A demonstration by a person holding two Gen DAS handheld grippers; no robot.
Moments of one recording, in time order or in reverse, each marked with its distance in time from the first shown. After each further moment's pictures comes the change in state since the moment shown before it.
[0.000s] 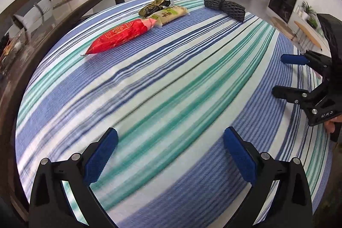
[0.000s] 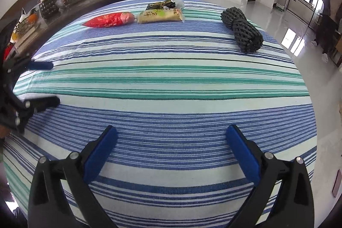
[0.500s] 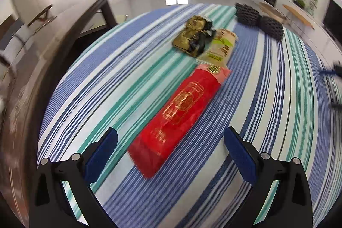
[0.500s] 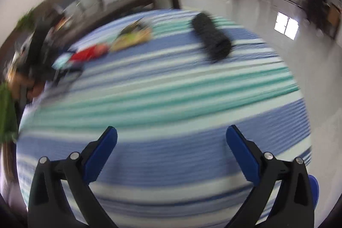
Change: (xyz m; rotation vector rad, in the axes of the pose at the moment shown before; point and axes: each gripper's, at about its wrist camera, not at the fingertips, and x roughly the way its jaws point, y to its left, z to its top) left arm 0.063 0.088 0.101 0.213 -0.005 -0.053; right arm -0.005 -0.071 0.030 0.213 -0.060 0.037
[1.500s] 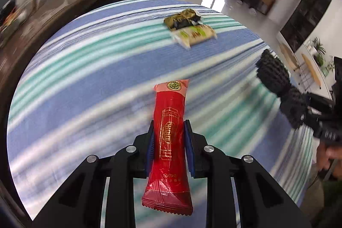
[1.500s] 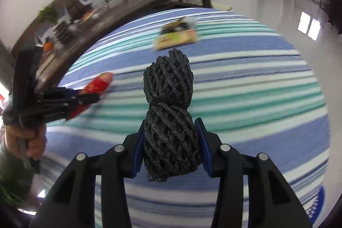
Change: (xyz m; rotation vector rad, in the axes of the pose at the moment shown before) left arm -0.068 -0.079 -0.060 -0.478 0.006 -0.020; right arm -0.016 0.080 -0.006 -0.102 0.069 0.182
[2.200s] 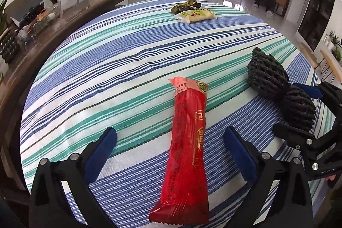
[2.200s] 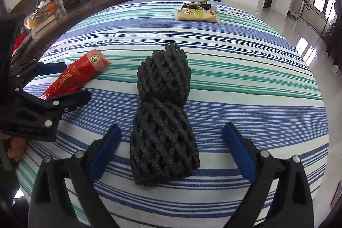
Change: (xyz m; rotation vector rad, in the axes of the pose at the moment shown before) left arm -0.008 -0.026 -0.069 0.028 -0.079 0.197; right arm 0.021 0.027 -0.047 -0.178 0.022 -0.149
